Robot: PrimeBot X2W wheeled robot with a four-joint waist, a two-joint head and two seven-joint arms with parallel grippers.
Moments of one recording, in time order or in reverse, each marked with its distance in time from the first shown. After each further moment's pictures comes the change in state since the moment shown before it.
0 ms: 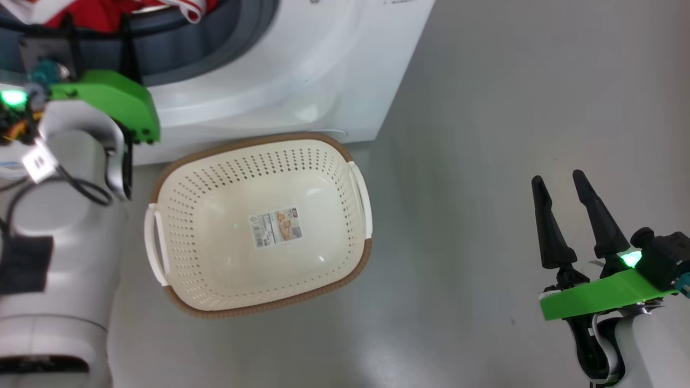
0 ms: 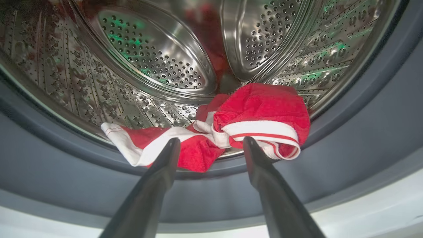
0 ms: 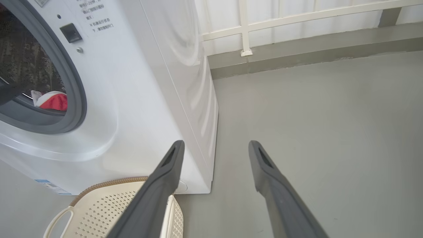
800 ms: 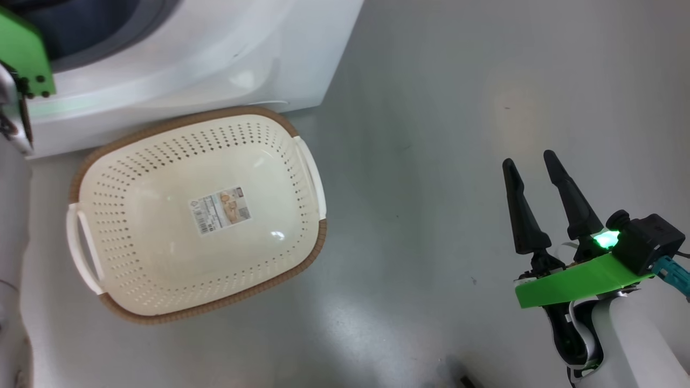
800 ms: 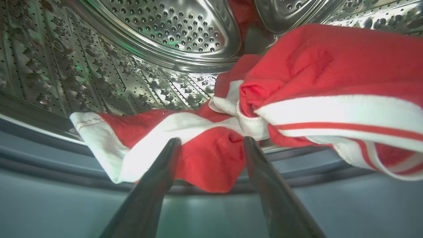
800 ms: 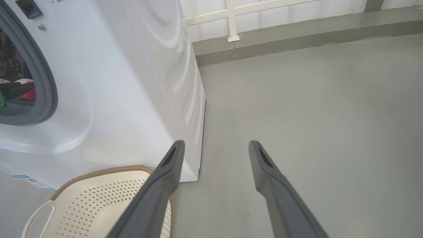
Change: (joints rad) left arm -0.231 0.148 -0.050 0.212 0.040 0.117 0.106; right arm -0.064 0.025 0.070 -0.008 0.010 0.000 0.000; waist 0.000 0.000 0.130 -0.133
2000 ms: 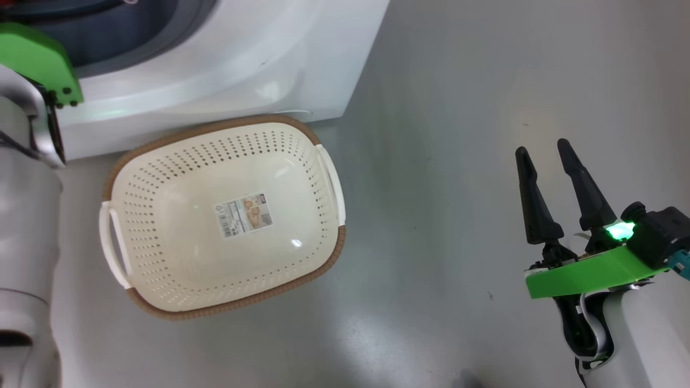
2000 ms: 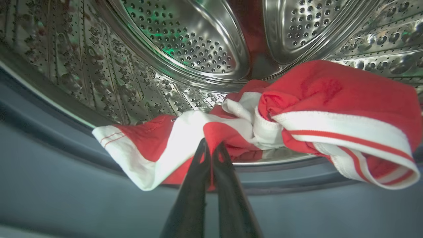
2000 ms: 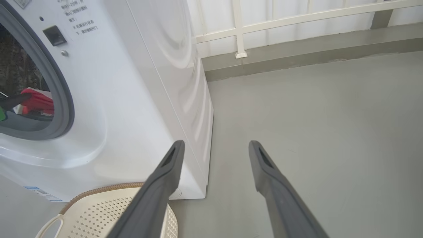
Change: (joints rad) left arm 0.056 -0.033 0.011 -0.039 -0.099 0.009 -0.099; right arm -0.014 -0.006 -0.022 -0.015 0.001 0.000 0.000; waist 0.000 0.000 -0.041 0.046
